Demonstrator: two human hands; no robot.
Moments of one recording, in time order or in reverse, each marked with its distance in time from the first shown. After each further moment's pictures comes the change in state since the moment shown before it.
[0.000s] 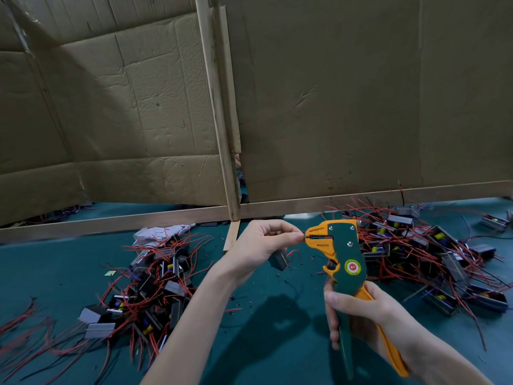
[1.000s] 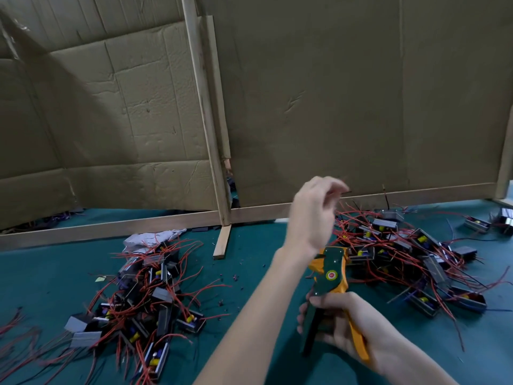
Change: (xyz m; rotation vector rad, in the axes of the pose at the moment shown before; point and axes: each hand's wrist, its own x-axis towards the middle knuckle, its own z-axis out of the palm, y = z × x) left_hand 0.068 0.031 0.088 0.474 0.354 0.562; right_hand 0.018 0.014 -0.011 0.265 0.214 0.230
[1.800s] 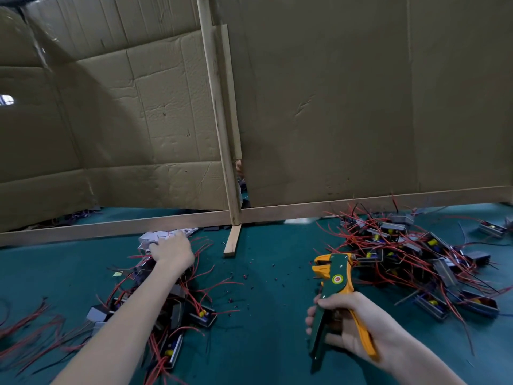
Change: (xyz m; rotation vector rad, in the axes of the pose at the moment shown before) left_hand -0.060 -0.167 -0.175 1.191 -0.390 -0.964; right_hand 0.005 0.002 -0.007 -0.013 0.000 0.060
